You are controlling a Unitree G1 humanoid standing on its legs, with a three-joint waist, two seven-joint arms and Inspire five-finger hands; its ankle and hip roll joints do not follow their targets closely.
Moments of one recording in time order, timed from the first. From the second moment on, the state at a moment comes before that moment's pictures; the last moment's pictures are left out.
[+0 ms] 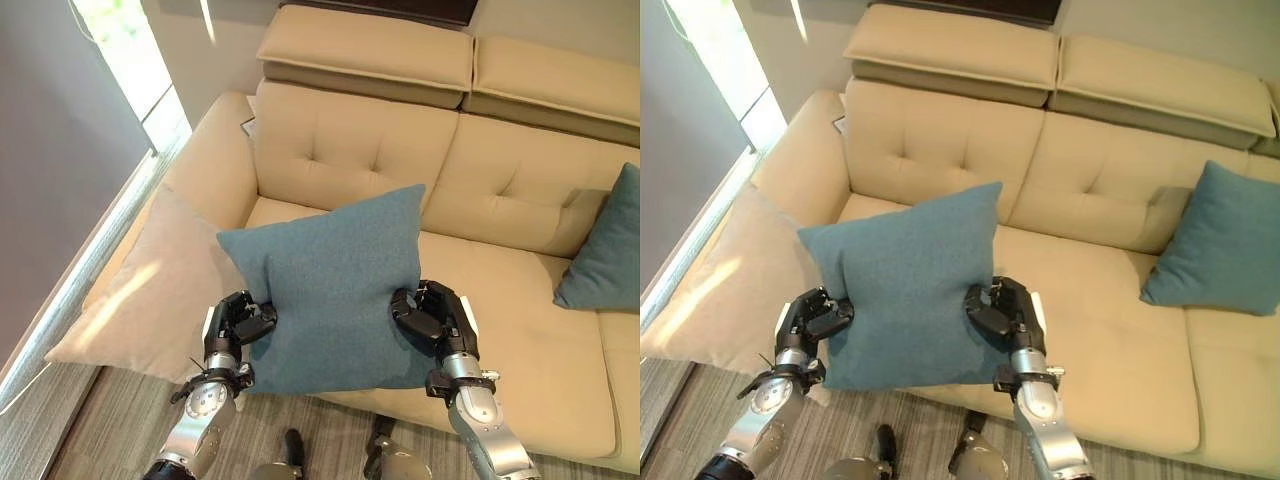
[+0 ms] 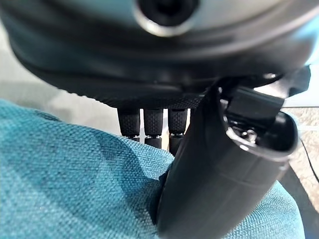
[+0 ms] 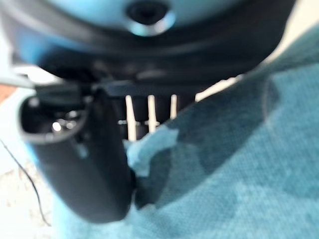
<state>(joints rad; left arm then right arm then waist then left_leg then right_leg) 0.01 0.37 -0.33 0.26 -0.58 -0.21 0.31 0.07 -0.32 0.19 0.08 0.24 -0.15 -0.25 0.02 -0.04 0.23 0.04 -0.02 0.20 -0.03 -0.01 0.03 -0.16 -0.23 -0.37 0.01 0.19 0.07</state>
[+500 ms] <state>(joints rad) -0.01 0.29 -0.35 0.26 -0.58 -0.21 0.27 0.07 -0.38 0.13 0.07 0.25 -0.15 -0.25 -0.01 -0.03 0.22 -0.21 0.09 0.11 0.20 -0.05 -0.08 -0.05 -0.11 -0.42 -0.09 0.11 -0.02</state>
